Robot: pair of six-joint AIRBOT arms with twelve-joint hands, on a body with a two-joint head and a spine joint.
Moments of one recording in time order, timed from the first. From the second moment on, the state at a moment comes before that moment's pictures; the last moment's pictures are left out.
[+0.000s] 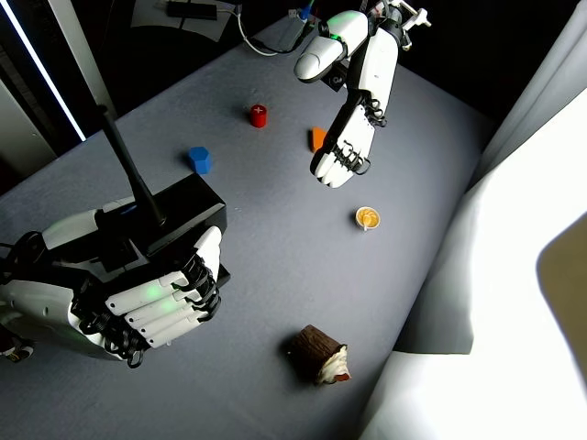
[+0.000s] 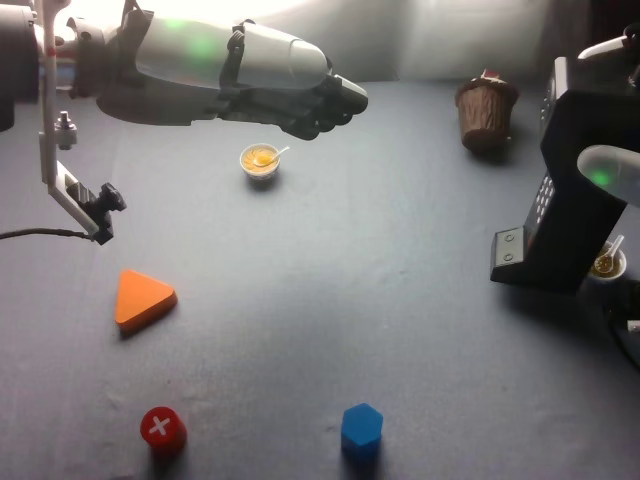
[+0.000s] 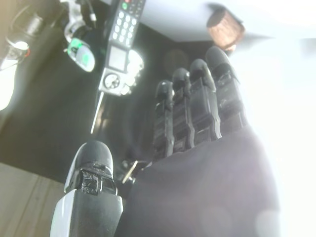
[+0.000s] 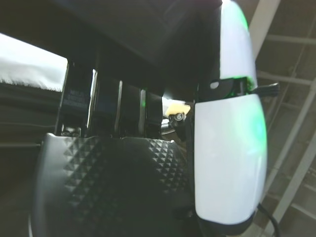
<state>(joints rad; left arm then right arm) 0.21 -0.83 1.61 1.52 -0.80 -1.47 -0.82 -1.24 1.36 0.37 1.55 0.29</state>
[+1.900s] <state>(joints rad) 0.22 -0.83 1.61 1.52 -0.80 -1.47 -0.86 -1.24 1.37 0.34 1.56 0.30</state>
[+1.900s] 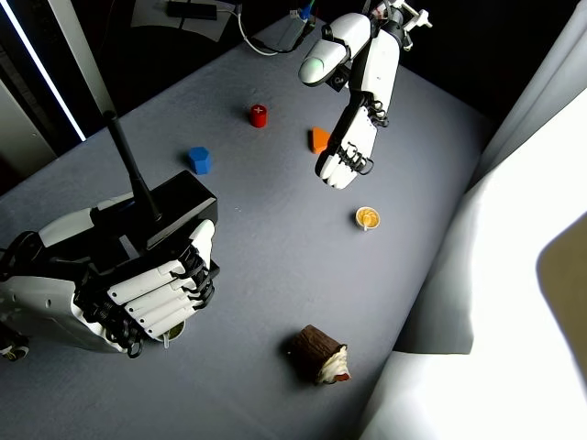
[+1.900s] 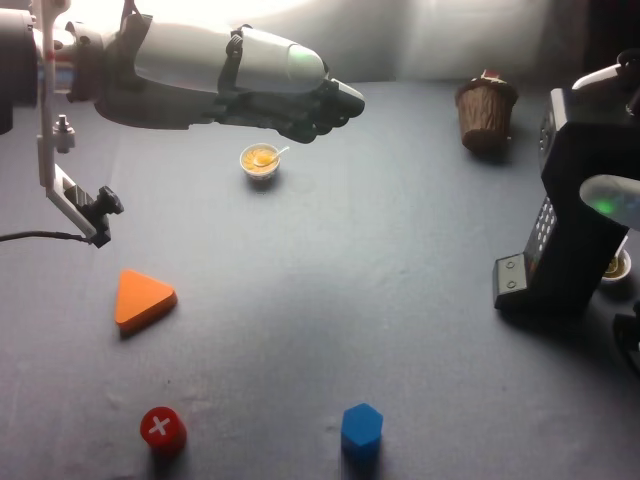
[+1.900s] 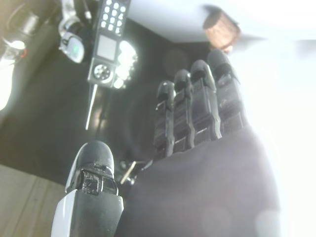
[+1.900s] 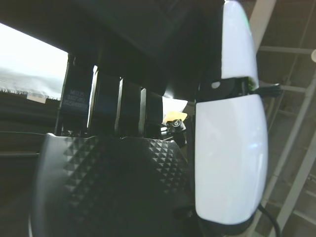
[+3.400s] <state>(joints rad) 0.22 -0.83 1.61 1.52 -0.80 -1.47 -0.87 -1.24 1.37 0.34 1.57 0.30</state>
